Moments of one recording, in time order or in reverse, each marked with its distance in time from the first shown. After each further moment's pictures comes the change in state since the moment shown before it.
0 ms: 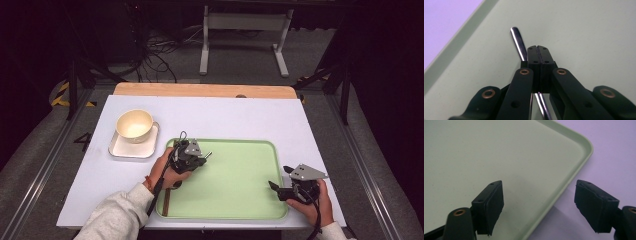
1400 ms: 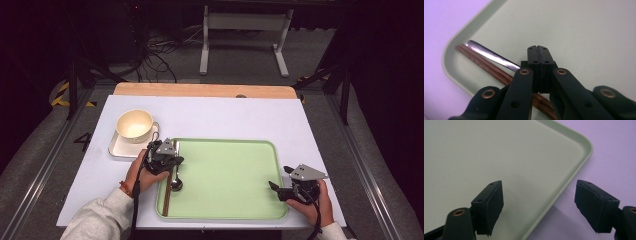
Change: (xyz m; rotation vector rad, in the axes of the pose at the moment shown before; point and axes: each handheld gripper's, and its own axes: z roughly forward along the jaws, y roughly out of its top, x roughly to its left) left arm 0.020 -0.049 -0.048 -0.048 0.064 -0.112; right arm 0.000 0.000 0.000 0.000 -0.001 0.000
